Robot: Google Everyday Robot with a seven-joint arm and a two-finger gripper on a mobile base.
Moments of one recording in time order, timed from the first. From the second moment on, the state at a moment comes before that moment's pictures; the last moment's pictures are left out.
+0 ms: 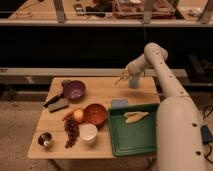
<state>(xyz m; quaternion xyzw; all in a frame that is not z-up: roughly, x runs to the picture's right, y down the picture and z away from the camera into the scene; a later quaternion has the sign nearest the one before) 0.110 -0.089 0.903 -0.10 -0.36 -0.27 0.88</state>
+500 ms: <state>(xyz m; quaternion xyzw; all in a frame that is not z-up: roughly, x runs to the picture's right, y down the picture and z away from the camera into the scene) 0.067 -0.112 0.891 -0.07 -0.40 -0.30 0.86</state>
